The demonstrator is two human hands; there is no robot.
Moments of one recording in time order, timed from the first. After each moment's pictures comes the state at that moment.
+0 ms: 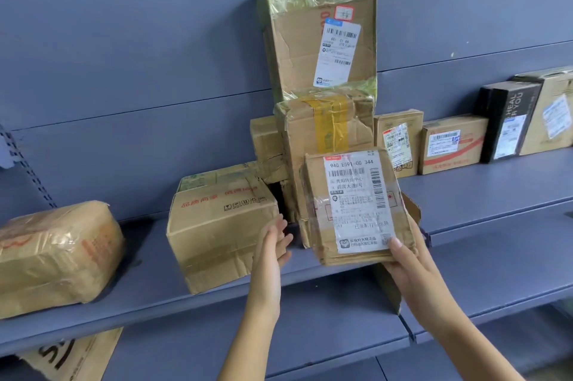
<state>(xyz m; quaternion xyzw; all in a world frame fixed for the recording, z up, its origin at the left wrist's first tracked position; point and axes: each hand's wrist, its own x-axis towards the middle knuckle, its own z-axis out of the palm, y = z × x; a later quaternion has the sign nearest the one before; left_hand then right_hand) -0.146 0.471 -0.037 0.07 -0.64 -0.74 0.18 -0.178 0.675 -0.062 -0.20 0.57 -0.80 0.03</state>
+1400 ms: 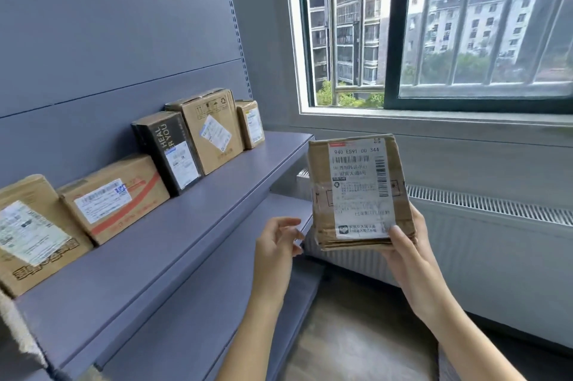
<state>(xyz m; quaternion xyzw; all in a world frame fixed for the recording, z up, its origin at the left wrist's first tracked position) -0.252 1.023 -0.047 -0.21 -0.70 -0.68 -0.09 -0.135 1.172 -0.080 0.08 0.58 -0.73 -0.35</state>
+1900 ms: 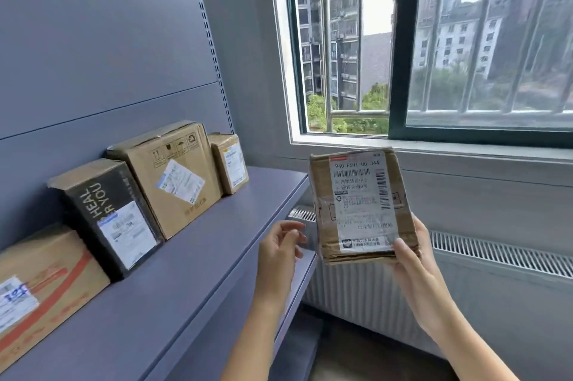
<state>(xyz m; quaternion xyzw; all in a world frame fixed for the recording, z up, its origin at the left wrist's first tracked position) -0.440 1.169 -0.039 -0.23 -0.68 -0.69 -0.11 -0.306 1.308 -0.077 0.11 0.58 -0.72 -0.37</state>
